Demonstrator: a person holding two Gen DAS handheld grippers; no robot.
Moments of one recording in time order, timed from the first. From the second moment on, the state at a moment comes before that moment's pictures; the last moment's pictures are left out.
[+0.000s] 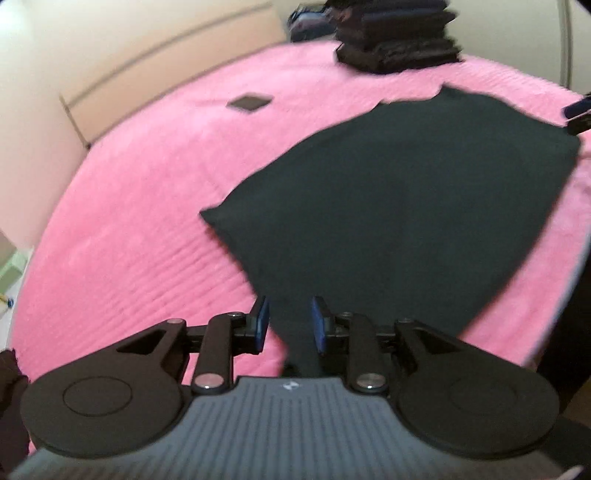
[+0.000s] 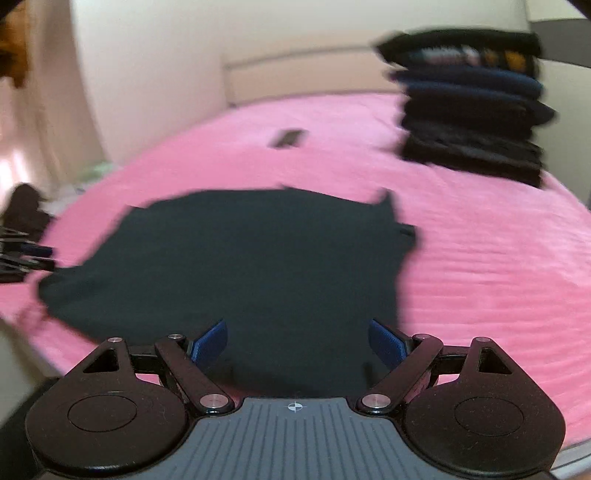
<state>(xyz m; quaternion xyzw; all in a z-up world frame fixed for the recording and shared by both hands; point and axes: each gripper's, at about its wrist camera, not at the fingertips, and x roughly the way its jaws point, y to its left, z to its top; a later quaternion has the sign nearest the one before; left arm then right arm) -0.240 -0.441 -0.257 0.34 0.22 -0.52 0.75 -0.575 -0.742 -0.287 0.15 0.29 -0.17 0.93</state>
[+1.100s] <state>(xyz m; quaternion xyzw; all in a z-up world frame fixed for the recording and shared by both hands) -0.326 -0.395 -0.310 0.56 0.00 -0.53 0.64 -0.566 -0.669 -0.331 -0.15 0.42 -0.19 0.87</state>
